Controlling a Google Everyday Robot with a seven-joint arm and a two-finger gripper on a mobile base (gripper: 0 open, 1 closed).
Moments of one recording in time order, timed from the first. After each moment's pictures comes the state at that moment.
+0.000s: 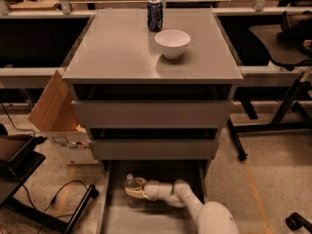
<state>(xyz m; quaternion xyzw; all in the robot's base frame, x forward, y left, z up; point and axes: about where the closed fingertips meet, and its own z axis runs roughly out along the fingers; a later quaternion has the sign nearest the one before) 0.611 0.122 0.224 -0.39 0.57 0.54 0.49</state>
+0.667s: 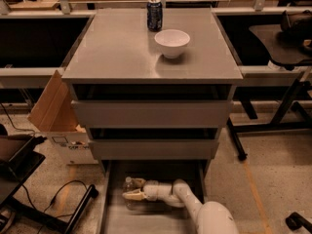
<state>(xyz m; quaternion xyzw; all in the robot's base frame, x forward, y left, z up) 0.609 0.128 0.225 -0.39 0.57 0.54 0.48</state>
